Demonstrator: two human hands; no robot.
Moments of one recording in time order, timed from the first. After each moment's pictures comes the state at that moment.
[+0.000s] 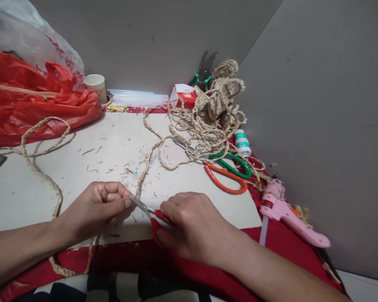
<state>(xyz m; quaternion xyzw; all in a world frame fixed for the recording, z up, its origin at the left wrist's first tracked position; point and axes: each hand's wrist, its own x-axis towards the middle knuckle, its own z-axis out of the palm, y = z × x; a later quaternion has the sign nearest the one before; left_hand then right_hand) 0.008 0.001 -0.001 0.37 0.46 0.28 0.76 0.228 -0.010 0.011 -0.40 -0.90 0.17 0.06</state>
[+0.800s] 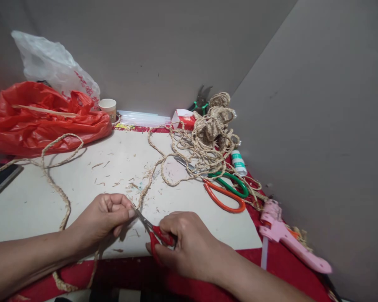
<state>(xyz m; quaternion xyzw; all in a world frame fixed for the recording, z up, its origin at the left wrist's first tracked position) 0.007 0.000 -0.003 0.40 0.47 0.33 0.72 0.217 -0.010 0.003 -0.43 -0.84 0.32 0.08</state>
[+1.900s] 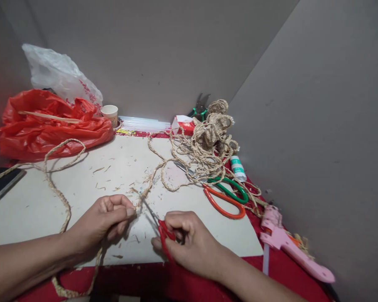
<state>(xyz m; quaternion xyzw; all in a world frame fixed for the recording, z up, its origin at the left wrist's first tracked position) 0.005 0.003 -0.005 0.37 0.44 0.34 0.74 0.219 -0.004 0.006 -0.44 -0.74 0.47 0.21</state>
